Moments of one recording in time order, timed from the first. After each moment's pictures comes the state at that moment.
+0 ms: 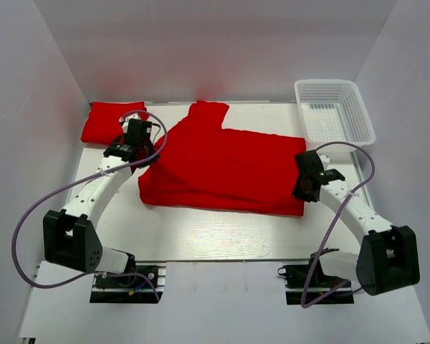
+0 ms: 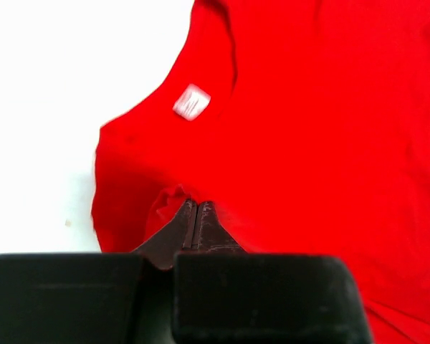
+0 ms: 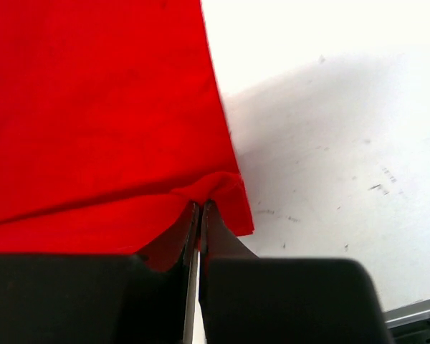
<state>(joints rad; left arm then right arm) -0.27 1.39 1.16 -0.64 -0.28 -0.60 0.28 1.21 0.77 -0.69 0.28 0.57</state>
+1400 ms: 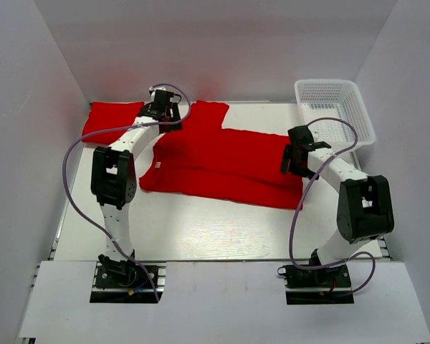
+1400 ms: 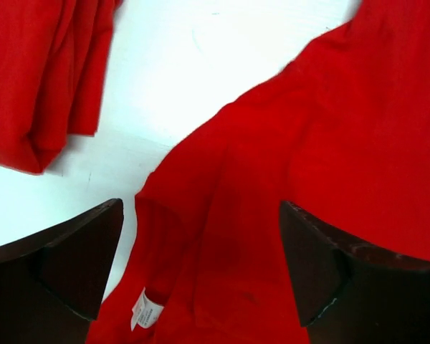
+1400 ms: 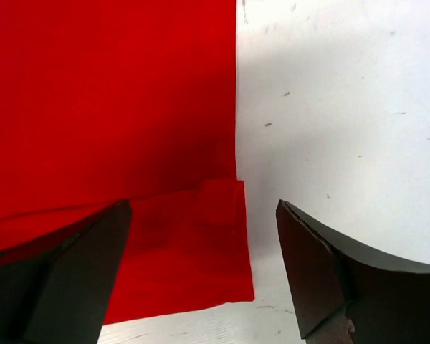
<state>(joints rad) -0.26 2.05 1.69 -0.44 -0.37 -0.33 0.23 1.62 1.07 -0.59 0.32 0.39</state>
